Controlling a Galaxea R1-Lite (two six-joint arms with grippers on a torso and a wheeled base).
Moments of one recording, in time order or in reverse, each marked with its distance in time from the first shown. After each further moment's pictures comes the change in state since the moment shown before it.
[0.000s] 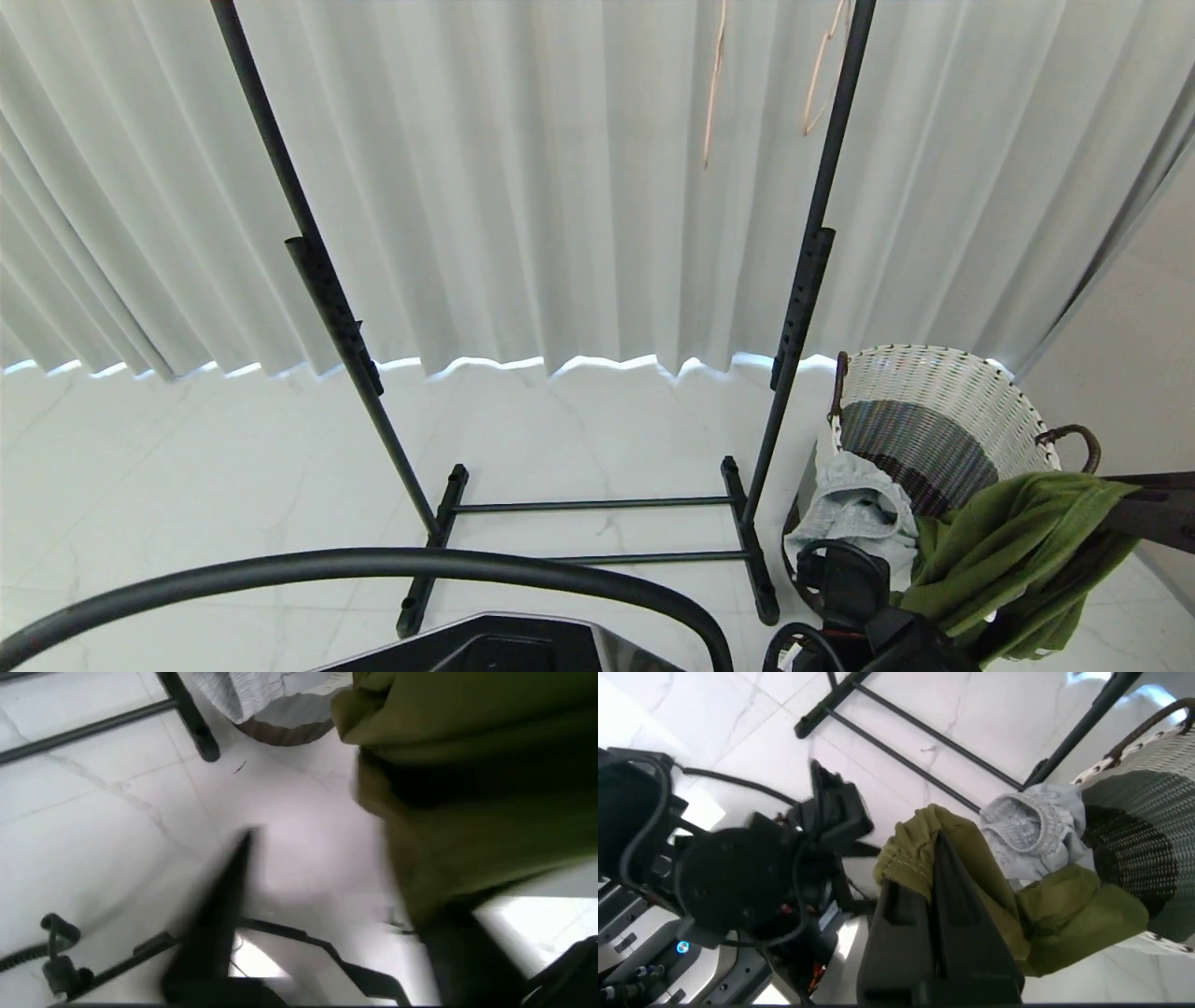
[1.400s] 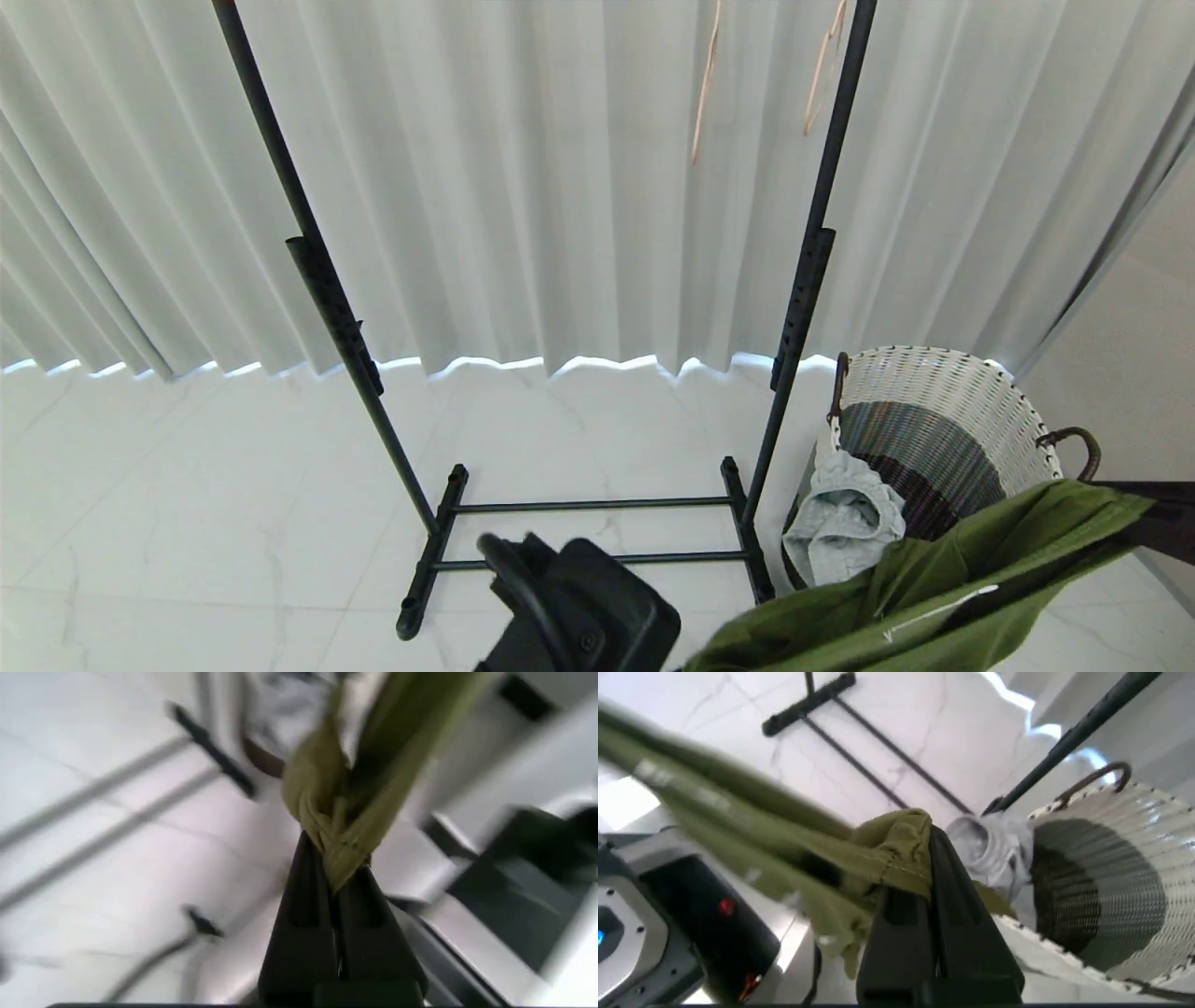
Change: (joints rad) left arm -0.093 -0.847 0.665 -0.007 0.076 0.273; right arm 0.008 -0.059 0.098 -0.131 -0.020 -0.181
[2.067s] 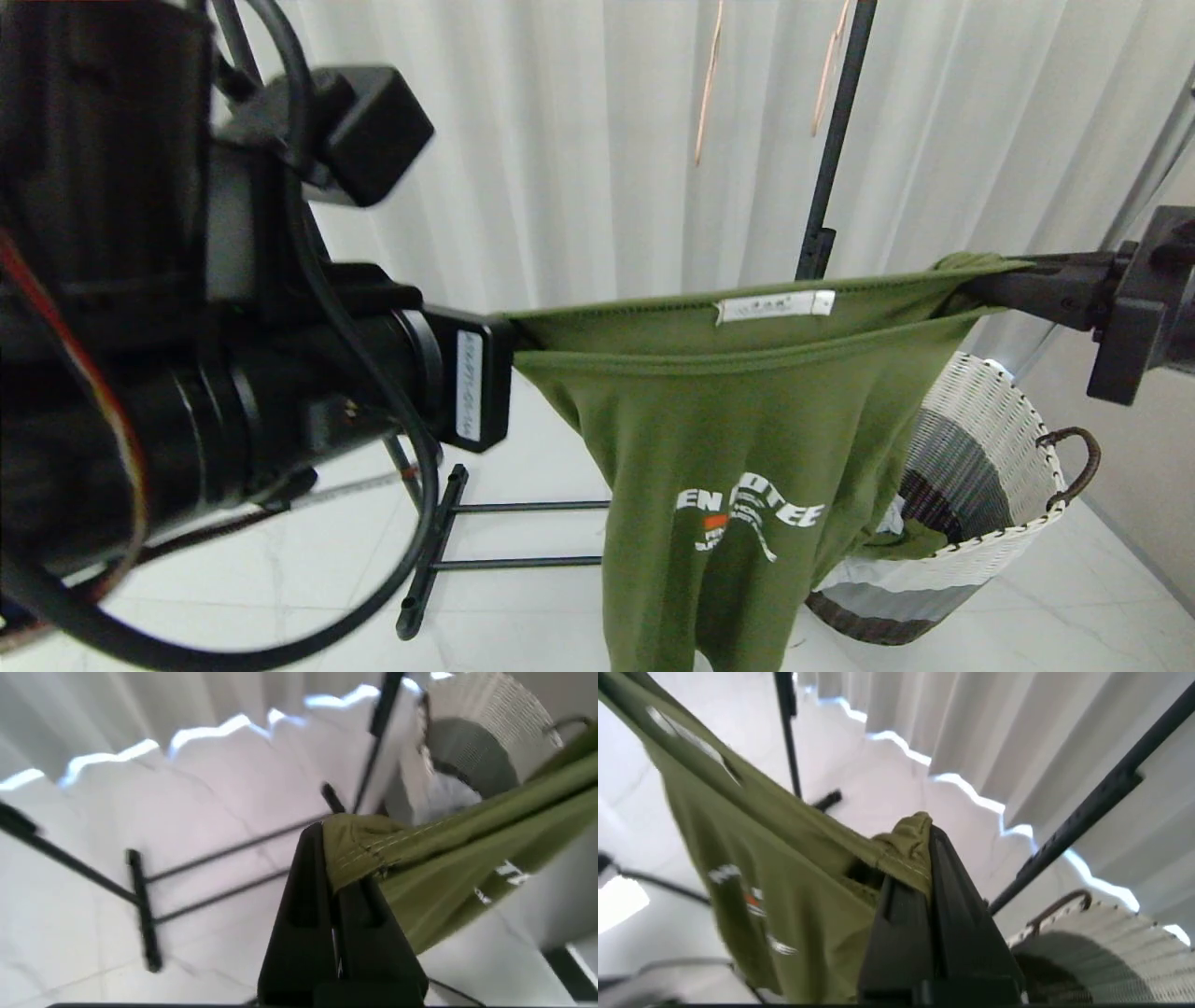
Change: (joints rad) left arm 0.415 -0.124 -0.519 0.494 0.022 0.212; right arm 0.118 0.267 -0.294 -0.251 -0.089 0.121
